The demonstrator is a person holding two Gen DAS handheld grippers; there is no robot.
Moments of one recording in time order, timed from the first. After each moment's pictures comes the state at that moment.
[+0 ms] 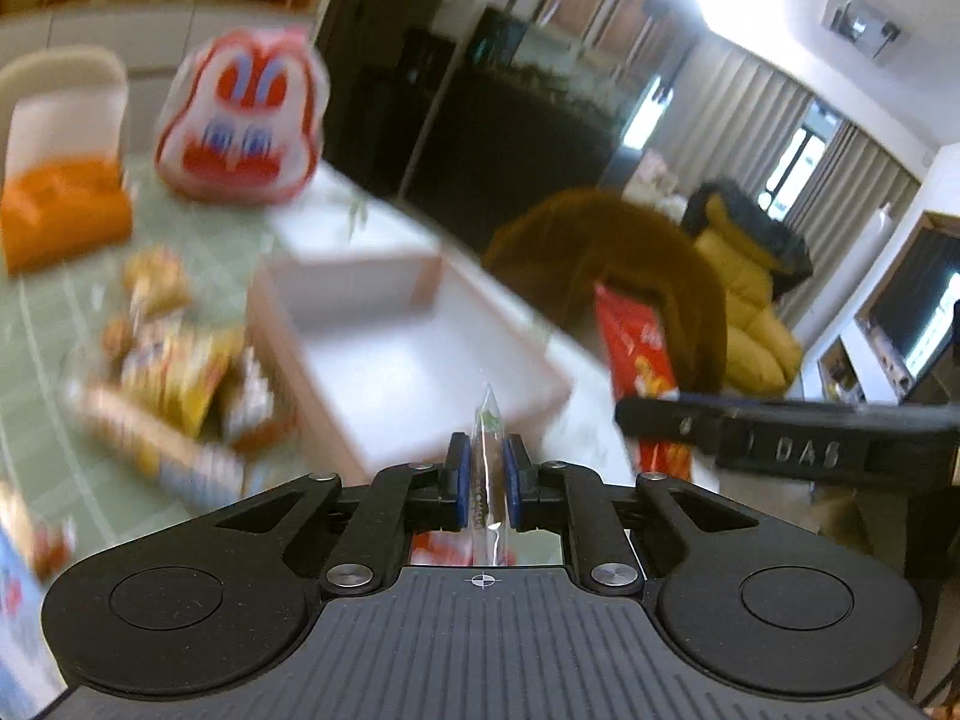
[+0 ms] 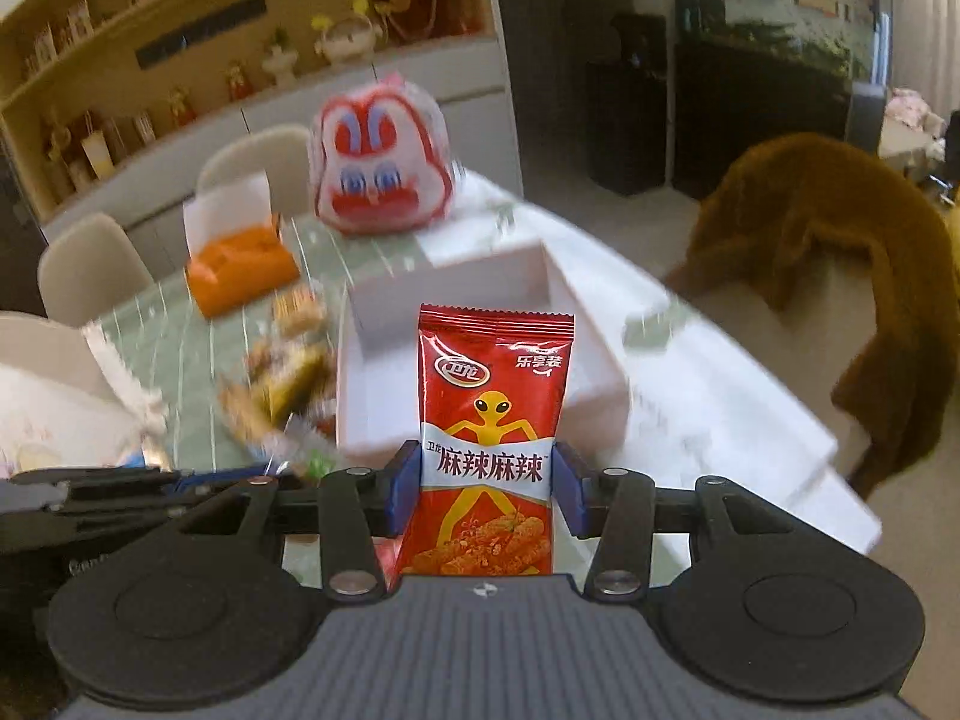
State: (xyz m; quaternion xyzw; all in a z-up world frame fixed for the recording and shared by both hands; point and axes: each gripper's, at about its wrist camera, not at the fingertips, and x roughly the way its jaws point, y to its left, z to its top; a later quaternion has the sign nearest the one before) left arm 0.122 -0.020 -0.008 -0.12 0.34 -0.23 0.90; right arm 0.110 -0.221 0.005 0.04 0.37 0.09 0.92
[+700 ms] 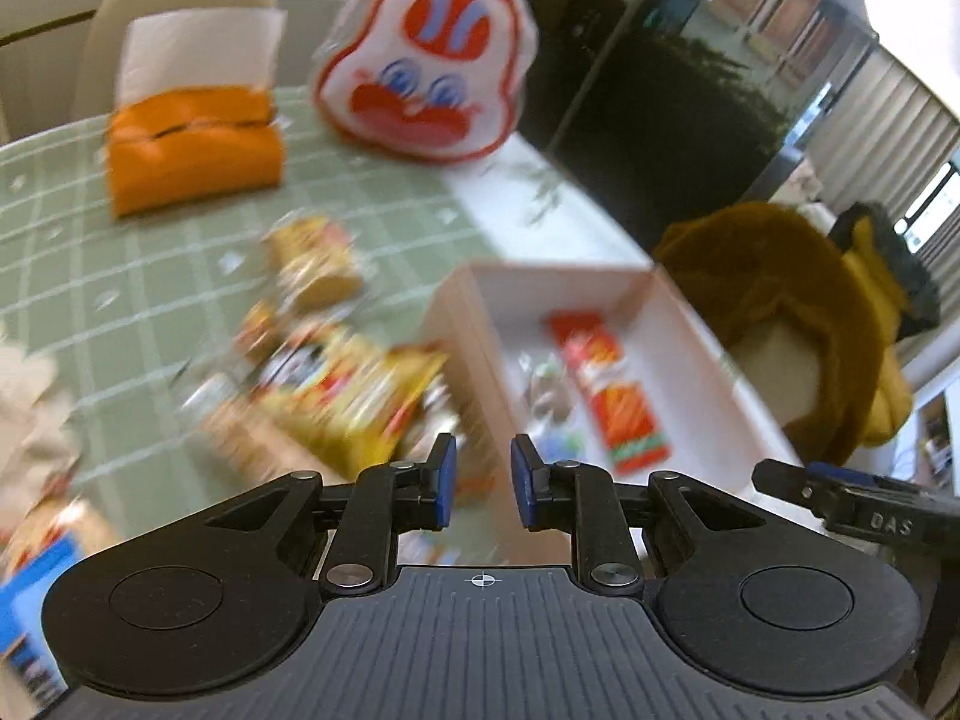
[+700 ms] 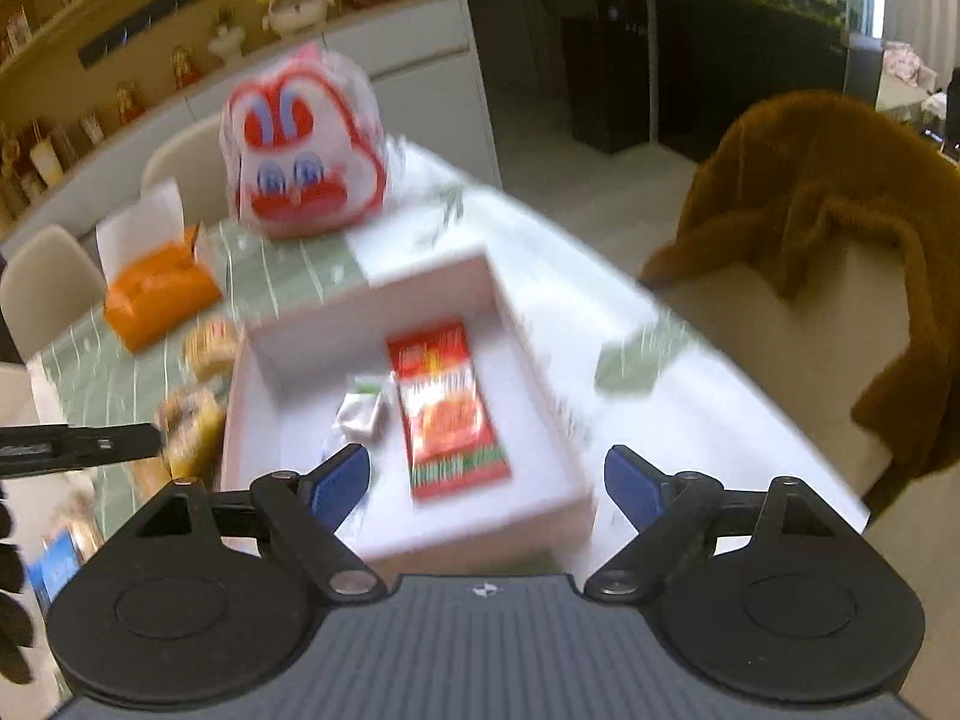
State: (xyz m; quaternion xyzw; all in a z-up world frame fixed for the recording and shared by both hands) left arm 0.201 0.043 -0.038 -0.15 0.44 -0.09 0.88; right arm 0.222 -0.240 -0.041 0.06 0.43 0.07 0.90
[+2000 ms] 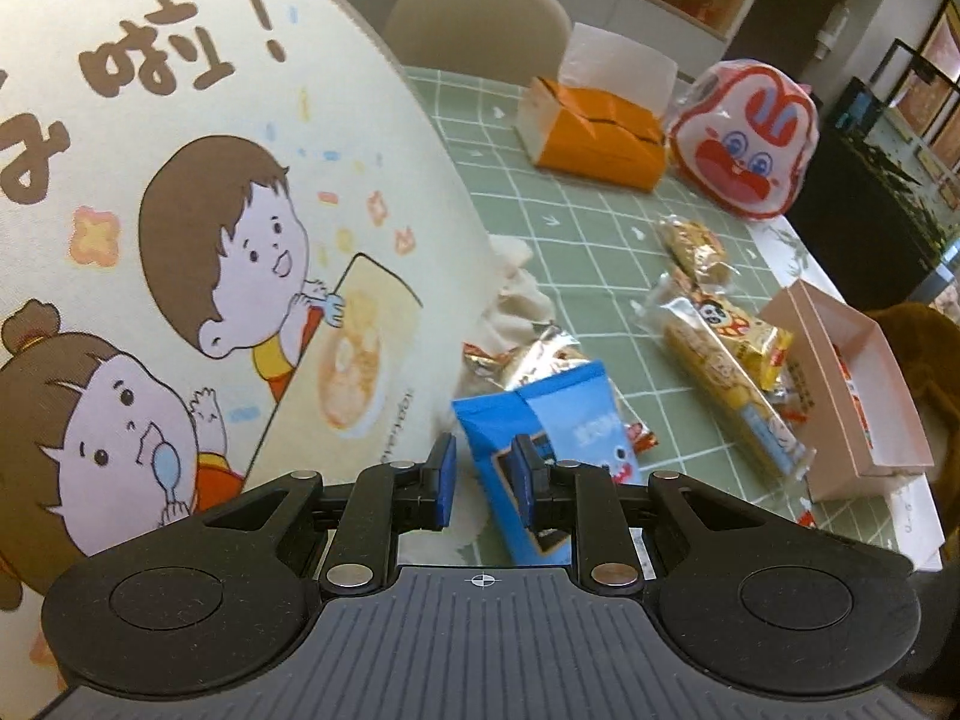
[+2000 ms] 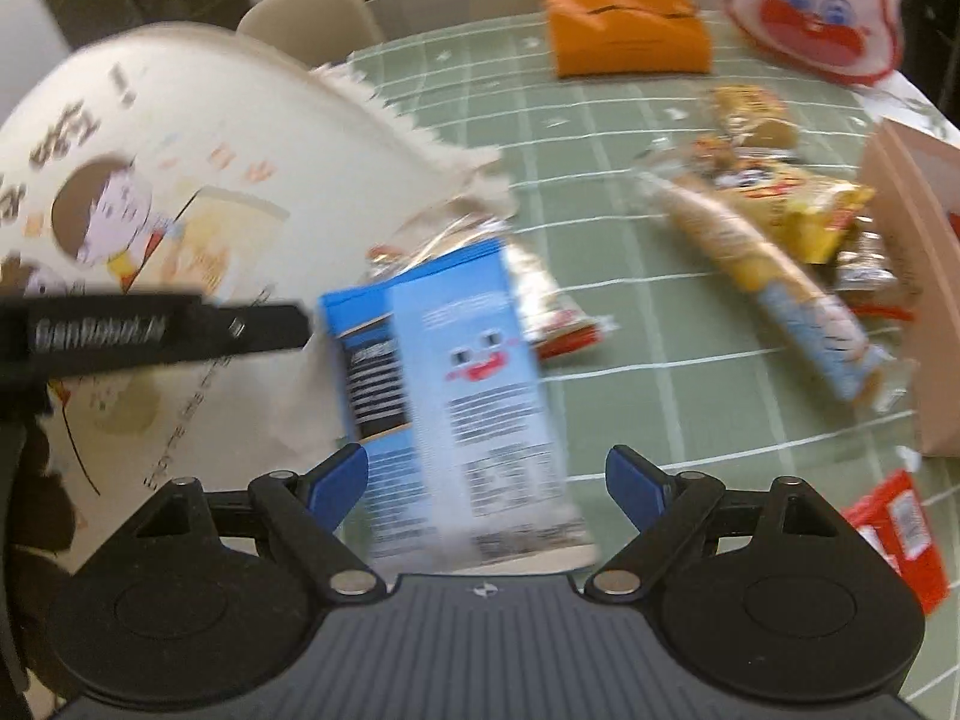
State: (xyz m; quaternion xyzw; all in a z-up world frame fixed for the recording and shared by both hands) left arm 0.051 0.230 -0.066 -0.21 0.42 0.10 0.88; right arm 0.103 0.067 -0.105 -0.07 0.48 0.30 0.82
